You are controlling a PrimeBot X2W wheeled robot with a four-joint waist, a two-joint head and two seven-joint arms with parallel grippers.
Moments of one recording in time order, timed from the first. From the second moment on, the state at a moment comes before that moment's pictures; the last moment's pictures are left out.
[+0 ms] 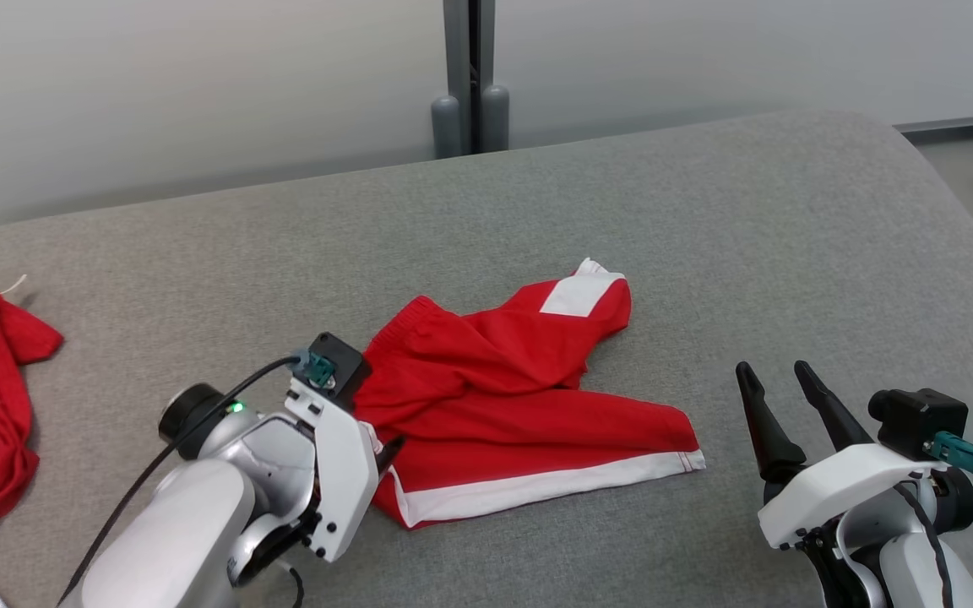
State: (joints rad) left arm -0.42 0.36 -0.64 0.22 -0.51 -0.13 0.61; right arm -0.18 -0.05 0.08 0.27 0.35 0.13 0.00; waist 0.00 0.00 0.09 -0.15
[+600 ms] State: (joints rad) left arm -0.52 0.39 -0.80 0.35 -0.59 -0.13 0.60; right arm -0.19 -0.05 0.07 0.30 0.35 0.13 0.00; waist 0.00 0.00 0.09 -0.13
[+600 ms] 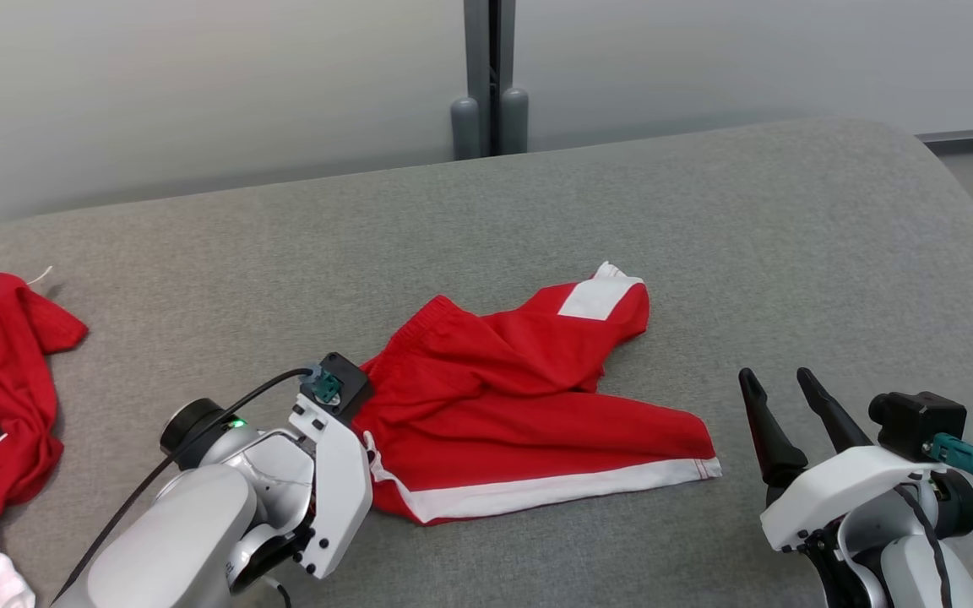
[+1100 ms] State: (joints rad) left arm -0.35 0.48 -0.77 0.25 -0.63 -0.09 0.49; right arm -0.17 -0.05 0.05 0.27 0.32 0.13 0.04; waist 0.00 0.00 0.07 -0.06
